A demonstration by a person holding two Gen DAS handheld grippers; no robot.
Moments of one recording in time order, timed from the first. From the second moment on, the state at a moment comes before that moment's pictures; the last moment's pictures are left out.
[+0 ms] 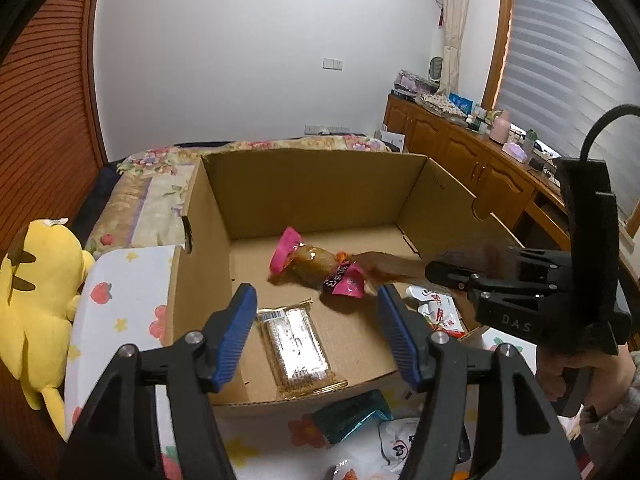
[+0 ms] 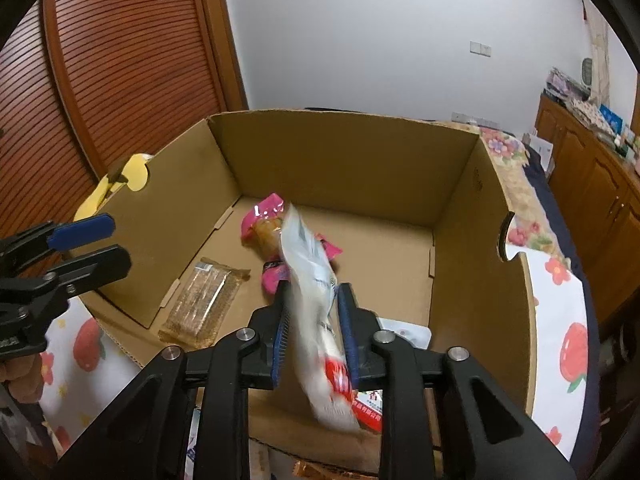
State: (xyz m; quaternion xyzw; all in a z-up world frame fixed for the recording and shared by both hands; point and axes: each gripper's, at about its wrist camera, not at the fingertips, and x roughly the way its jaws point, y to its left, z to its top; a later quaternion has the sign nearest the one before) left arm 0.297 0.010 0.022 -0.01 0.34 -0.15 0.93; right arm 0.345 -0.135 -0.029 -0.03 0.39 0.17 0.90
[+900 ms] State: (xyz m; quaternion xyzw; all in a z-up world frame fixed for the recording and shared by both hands) left arm 0.185 0.010 0.022 0.01 0.26 -0.16 0.95; right arm 0.186 -0.199 -0.023 -0.04 0.32 0.19 0.93
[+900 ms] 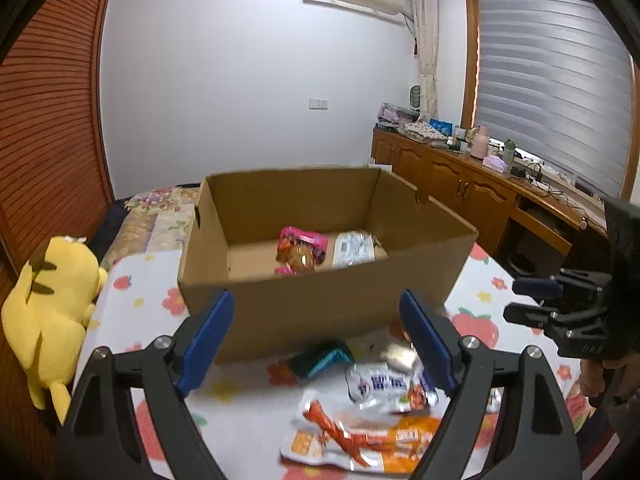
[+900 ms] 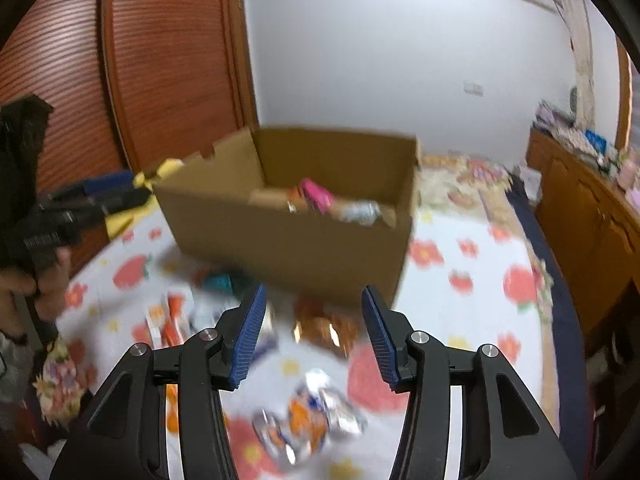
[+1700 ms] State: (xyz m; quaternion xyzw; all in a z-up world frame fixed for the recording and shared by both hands) left arm 0.151 0.023 -0.063 0.00 0.31 -0.12 0.94; right arm 0.143 -0.214 -0.103 0.00 0.41 0.16 0.90
